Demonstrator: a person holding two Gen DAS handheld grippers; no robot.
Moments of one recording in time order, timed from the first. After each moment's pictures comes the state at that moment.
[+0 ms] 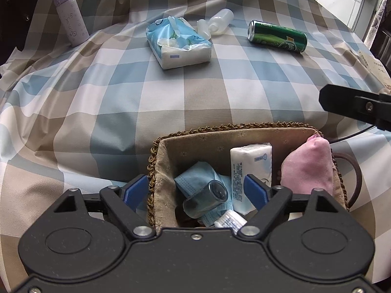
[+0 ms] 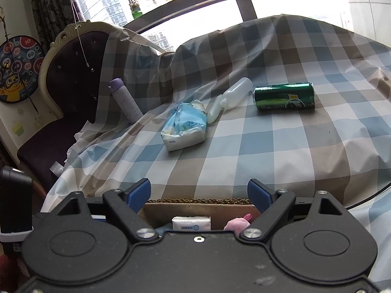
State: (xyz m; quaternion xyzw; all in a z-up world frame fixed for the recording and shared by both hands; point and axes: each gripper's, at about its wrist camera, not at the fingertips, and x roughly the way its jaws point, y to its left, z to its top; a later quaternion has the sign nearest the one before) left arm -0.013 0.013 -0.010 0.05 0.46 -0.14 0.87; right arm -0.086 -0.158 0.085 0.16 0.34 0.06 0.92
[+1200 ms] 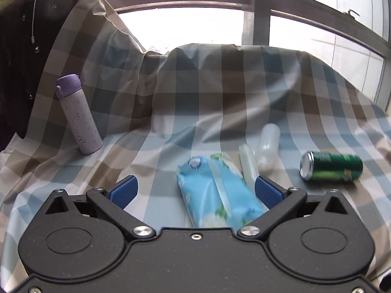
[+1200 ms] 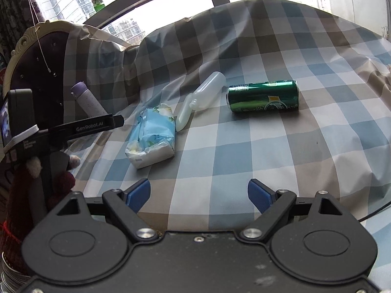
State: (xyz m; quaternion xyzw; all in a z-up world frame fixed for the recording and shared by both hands) left arm 0.168 0.018 0.046 0.02 0.29 -0.10 0.95; right arm -0.004 -0.182 0.092 0.17 0.39 0.01 0.90
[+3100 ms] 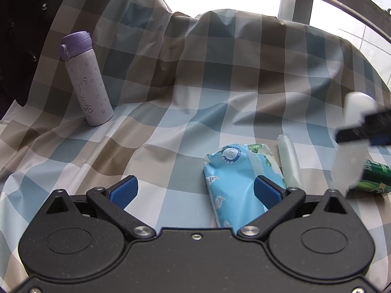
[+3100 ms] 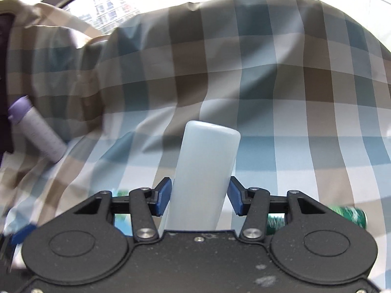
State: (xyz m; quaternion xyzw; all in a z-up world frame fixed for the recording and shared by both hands) left arm 0.221 0.038 0.015 -0.01 0.37 -0.06 0.93; right arm 0.267 -0.183 0.082 0.10 0.46 -0.01 0.88
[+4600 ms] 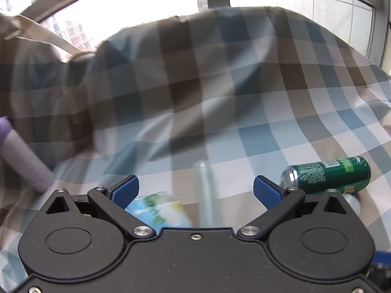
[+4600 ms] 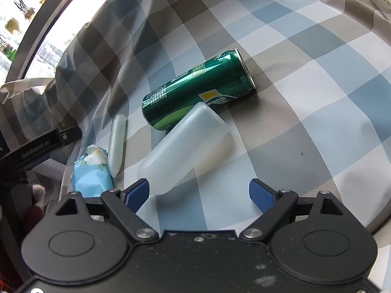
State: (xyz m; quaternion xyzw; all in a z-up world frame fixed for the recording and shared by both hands) left arm 0.267 -0.107 0.036 0.12 0.38 -0.15 0.91; right arm 0.100 -0.285 0.017 0.34 0.45 -0.10 0.82
